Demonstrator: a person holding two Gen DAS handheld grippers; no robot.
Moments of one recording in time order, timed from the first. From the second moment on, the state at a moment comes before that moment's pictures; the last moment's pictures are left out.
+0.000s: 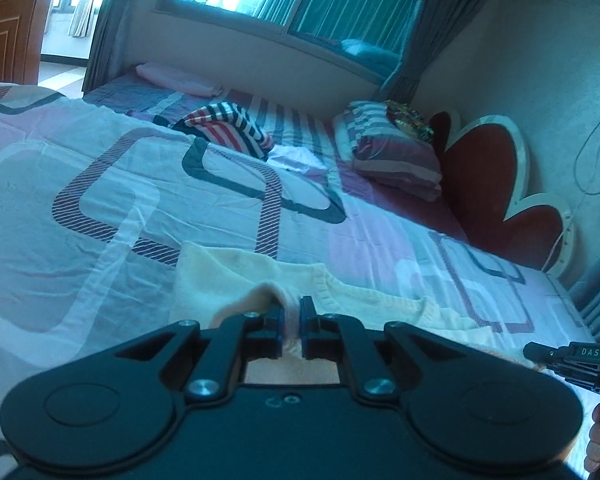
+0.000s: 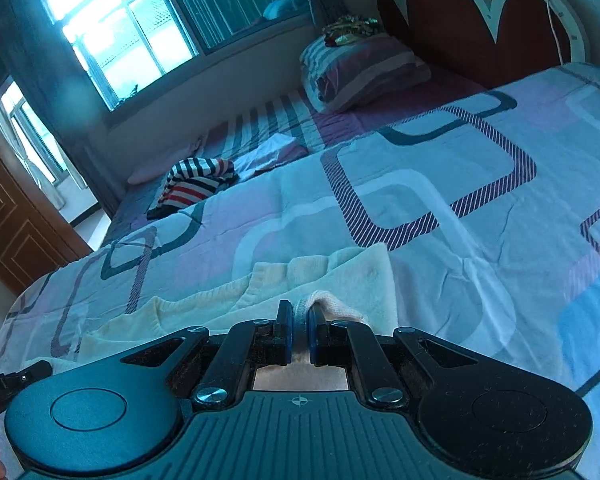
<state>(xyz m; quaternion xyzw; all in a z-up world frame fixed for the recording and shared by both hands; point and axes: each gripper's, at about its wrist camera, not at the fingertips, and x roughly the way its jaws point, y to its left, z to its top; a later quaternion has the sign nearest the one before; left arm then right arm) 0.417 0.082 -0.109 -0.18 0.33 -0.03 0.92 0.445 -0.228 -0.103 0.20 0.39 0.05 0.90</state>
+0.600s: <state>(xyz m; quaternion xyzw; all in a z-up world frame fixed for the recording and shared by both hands) 0.479 0.088 -0.135 -0.15 0.36 0.04 0.92 0.511 -0.239 -0.148 0.21 0.43 0.03 0.88</state>
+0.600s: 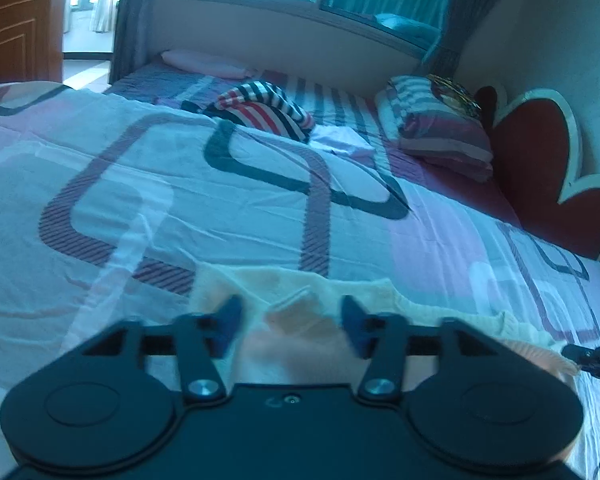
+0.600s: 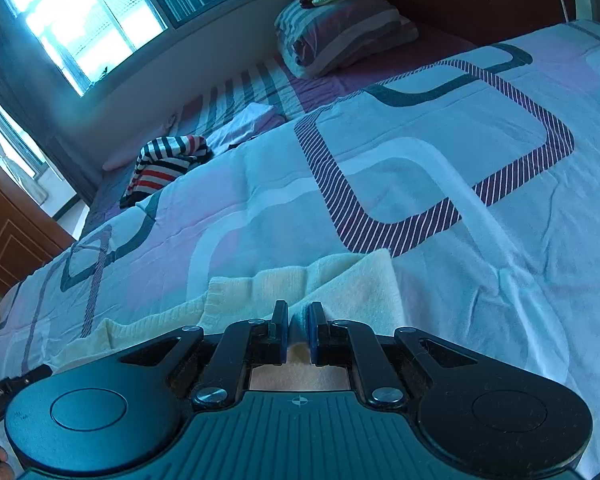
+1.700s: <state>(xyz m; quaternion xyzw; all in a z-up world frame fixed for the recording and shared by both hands) 0.492 0.090 -0.144 -0.12 0.34 -0.06 0.93 0.519 -0.221 -0.159 0.06 0.40 0.12 0.91</state>
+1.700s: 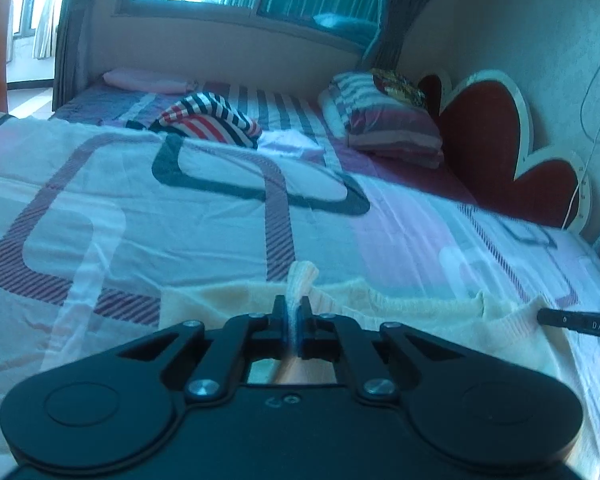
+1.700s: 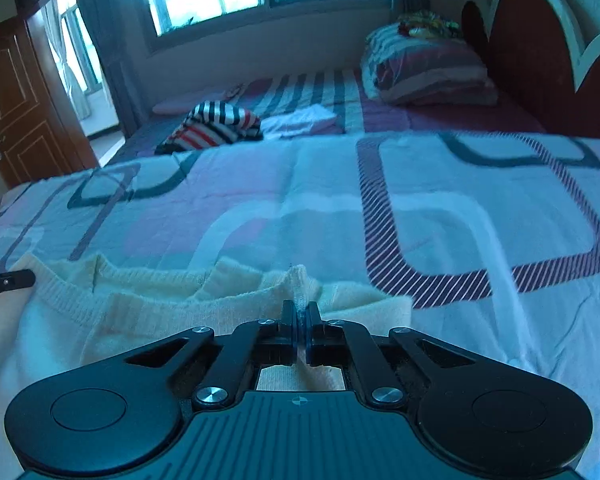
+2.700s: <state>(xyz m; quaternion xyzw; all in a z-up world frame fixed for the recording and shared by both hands) 0.471 0.074 -0.129 -0.09 0.33 0.00 0.94 0.506 -0.207 -0.134 0.08 0.37 0.07 0.92</state>
